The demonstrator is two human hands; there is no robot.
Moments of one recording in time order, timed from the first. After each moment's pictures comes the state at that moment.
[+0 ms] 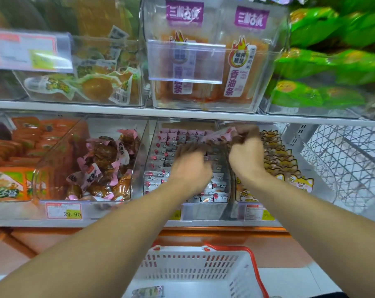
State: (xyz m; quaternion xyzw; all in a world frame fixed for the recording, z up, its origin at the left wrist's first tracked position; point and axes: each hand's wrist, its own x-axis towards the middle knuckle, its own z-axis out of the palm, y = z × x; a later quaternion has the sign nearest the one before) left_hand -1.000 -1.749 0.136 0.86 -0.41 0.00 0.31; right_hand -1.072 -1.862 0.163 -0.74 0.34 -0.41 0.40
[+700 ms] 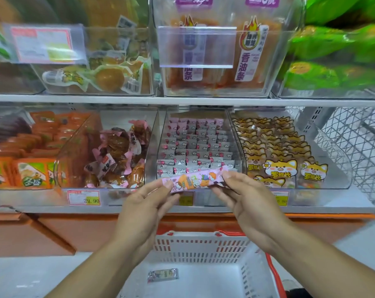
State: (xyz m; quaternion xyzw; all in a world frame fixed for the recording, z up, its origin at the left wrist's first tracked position) left_hand -1.052 -1.602 0.123 0.51 0.02 -0.29 0.81; right_hand -1.155 -1.770 0.142 -0.41 0.30 -0.19 0.84
